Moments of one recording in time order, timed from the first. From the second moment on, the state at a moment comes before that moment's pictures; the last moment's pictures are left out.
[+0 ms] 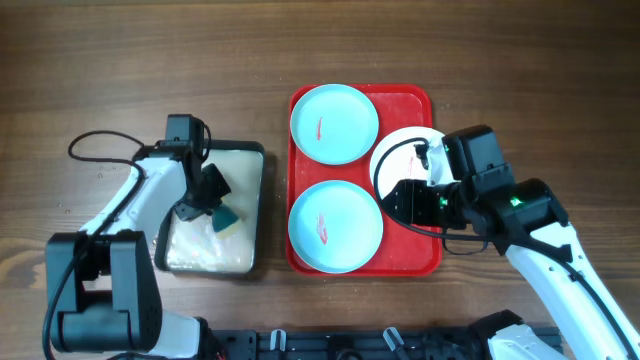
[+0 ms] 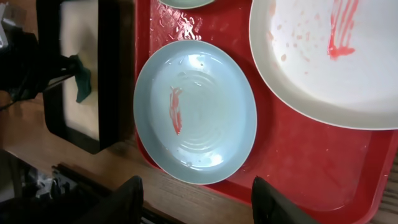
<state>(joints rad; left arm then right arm) -0.01 1.65 0.91 -0.76 0.02 -0.55 0.35 1.16 0.95 -0.93 -0.40 0.43</state>
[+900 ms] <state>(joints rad) -0.12 1.58 1.02 -1.06 0.00 -0.56 0.39 1.21 0.80 -0.83 -0.40 0.37</state>
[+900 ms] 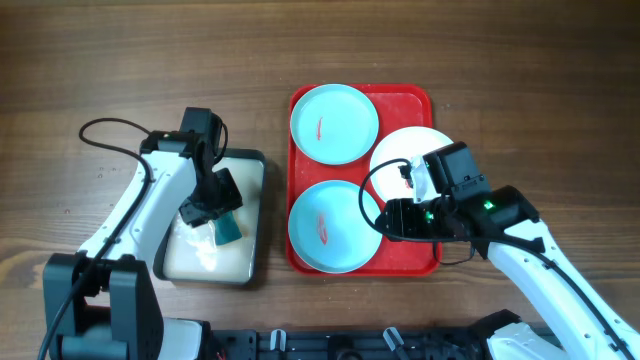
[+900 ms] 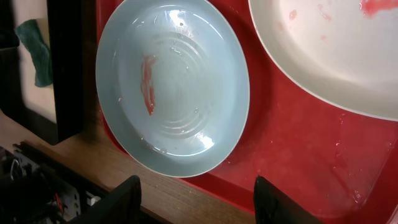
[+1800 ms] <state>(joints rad) -0.44 1.42 1.01 -0.78 0.21 -0.65 0.43 1.66 0.80 -0.48 -0.29 0.49</state>
